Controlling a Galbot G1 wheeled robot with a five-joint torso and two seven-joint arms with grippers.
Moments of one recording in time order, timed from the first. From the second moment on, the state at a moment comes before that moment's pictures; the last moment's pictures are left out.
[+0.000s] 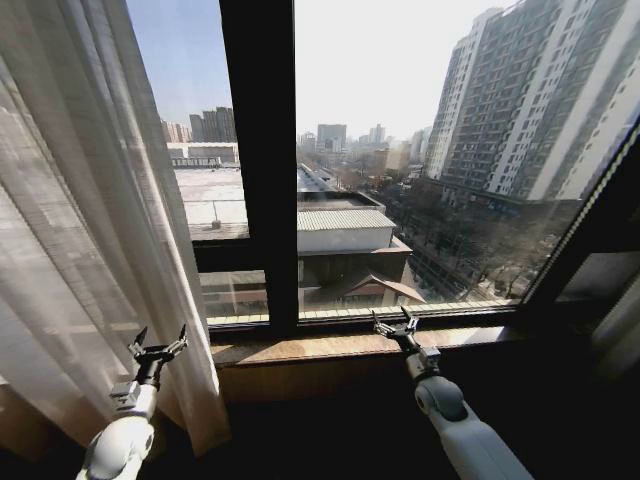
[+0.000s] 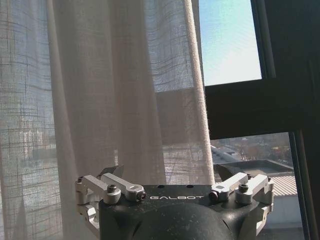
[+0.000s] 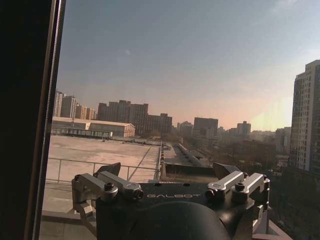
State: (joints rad) left arm 1.35 -1.17 -0.77 -1.77 -0.32 -0.11 -0.05; right arm -1.08 1.09 0.37 1.61 0.36 0.14 0.05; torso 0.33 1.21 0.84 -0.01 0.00
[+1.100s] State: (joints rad) left arm 1.10 -1.08 -0.62 -1.46 -0.35 -0.12 -0.03; right arm -1.08 1.09 0.37 1.61 0.36 0.14 0.05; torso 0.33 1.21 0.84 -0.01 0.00
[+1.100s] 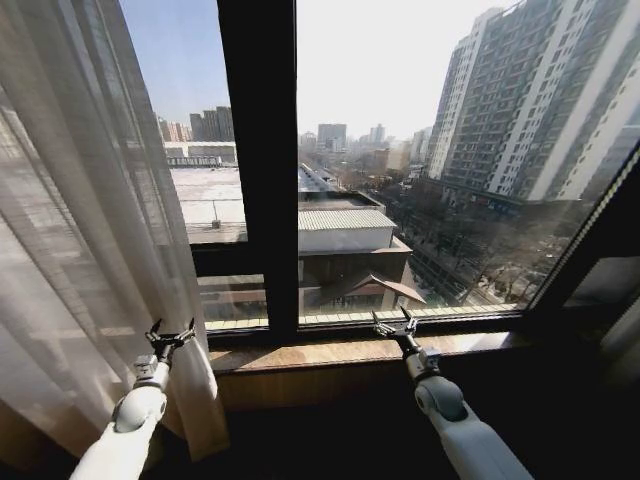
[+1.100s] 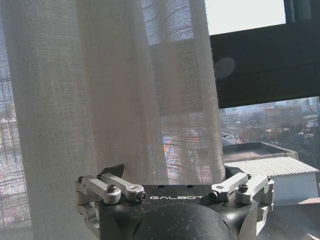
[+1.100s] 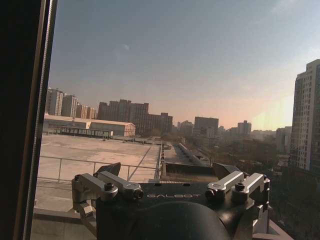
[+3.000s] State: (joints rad) left arm 1.11 -1.06 -0.67 -1.43 -0.42 -0.20 0.02; right arm -1.08 1.09 0.37 1.61 0.36 0.14 0.05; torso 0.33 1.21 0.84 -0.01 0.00
